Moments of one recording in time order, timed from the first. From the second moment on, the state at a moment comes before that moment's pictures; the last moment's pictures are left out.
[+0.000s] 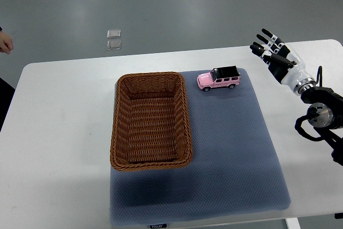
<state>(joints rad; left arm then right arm) -0.07 0.00 -0.07 -0.09 0.12 -0.11 -0.06 0.59 -0.36 0.81 0.83 -0.23 0.15 0.33</state>
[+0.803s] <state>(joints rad) -0.07 0.00 -0.08 -0.09 0.12 -0.11 -0.06 0.60 -0.37 0.80 0.83 -0.24 0.14 0.33</state>
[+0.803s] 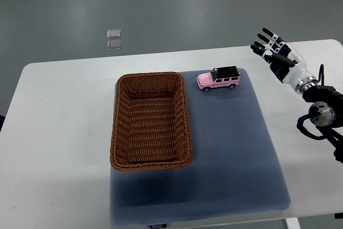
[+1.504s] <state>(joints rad) -0.07 0.00 -0.08 -0.09 0.12 -0.11 -0.06 0.63 -0.39 0.80 0.83 -0.34 0.14 0.32</state>
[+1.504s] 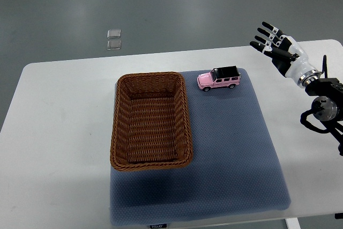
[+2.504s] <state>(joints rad) -0.07 0.00 -0.09 -0.09 0.12 -0.11 -0.06 0.97 -0.43 0.30 0.80 -0.78 0.06 0.32</state>
